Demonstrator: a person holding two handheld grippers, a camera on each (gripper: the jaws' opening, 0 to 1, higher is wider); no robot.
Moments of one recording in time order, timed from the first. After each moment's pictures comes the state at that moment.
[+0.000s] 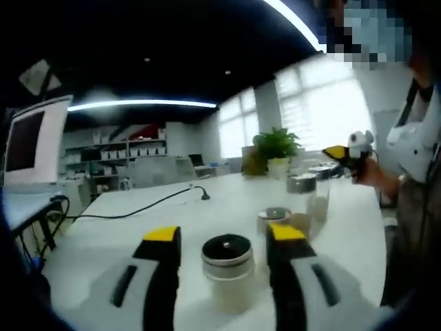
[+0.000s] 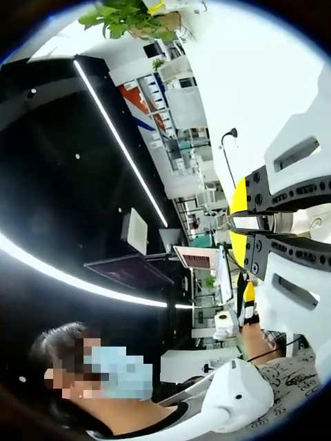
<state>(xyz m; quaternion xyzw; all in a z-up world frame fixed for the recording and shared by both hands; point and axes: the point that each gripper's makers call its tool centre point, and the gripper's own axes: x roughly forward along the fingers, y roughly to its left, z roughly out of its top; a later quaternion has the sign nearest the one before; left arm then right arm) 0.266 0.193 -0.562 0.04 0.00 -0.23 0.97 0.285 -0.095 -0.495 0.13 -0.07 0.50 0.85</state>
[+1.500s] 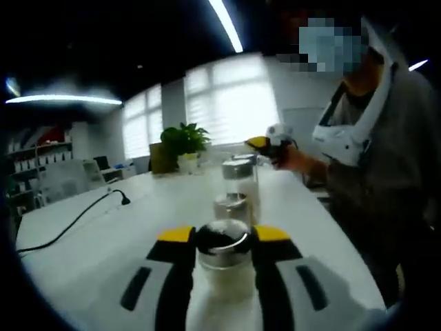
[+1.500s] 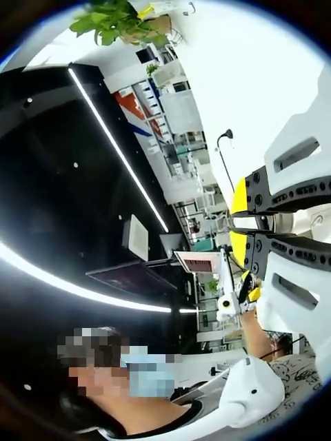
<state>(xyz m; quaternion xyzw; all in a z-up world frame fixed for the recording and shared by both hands) 0.264 0.167 -0.575 0.07 0.02 -0.54 0.84 0.290 -0.089 -0.502 0.15 -0.06 0.49 0.86</state>
